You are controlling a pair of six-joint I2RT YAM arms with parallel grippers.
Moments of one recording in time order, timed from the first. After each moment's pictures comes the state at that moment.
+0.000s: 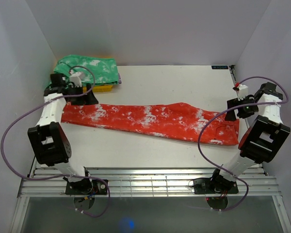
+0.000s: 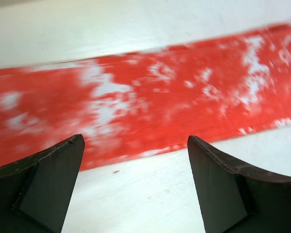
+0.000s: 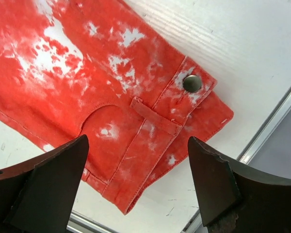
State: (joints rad) left arm 0.18 1.65 1.33 -0.65 0.61 0.19; right arm -0.49 1.68 1.35 -0.96 -0.54 -0.83
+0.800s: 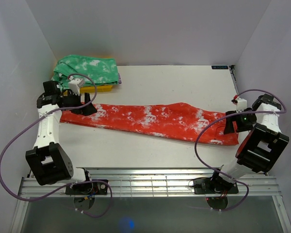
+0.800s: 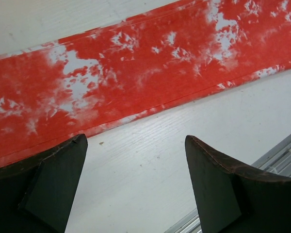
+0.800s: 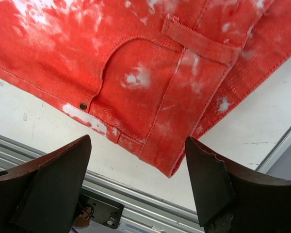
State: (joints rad) left arm 0.28 1.39 1.22 -0.81 0.74 0.41; right arm -0.51 1.55 1.15 -1.04 -0.43 -0.75
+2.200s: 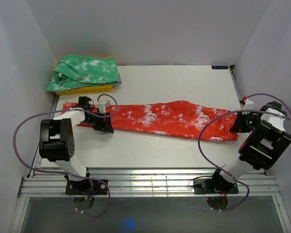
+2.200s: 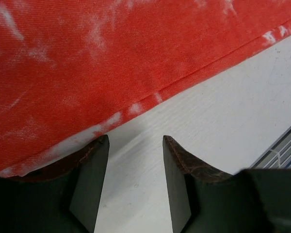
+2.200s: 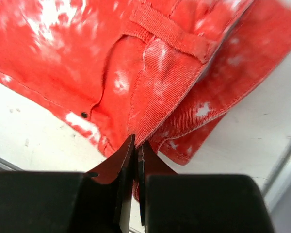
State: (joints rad) left arm 0.02 1.67 0.92 -0.53 0.64 0.28; right arm -0.65 1.60 1.15 -0.93 -0.66 -0.80
